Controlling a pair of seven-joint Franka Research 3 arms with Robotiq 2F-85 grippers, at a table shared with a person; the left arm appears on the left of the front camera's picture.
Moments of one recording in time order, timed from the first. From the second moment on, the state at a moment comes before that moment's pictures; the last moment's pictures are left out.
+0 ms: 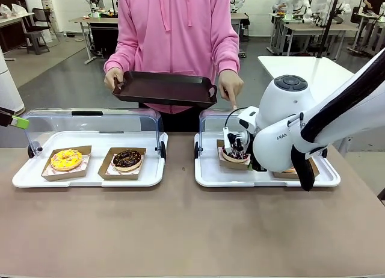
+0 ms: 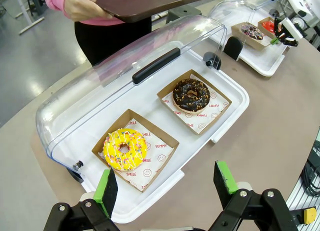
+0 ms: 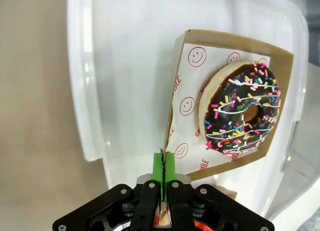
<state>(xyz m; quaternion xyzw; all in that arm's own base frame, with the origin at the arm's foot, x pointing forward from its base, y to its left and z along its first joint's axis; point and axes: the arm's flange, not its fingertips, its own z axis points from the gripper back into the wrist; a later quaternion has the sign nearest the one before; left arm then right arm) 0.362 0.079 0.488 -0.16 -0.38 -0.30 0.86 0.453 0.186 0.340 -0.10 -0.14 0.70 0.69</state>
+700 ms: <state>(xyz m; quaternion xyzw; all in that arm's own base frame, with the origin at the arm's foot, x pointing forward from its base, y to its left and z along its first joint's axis) 0.362 0.079 0.488 -0.16 -0.38 -0.30 0.86 0.342 0.167 0.446 -0.08 -0.11 0.74 0.66</state>
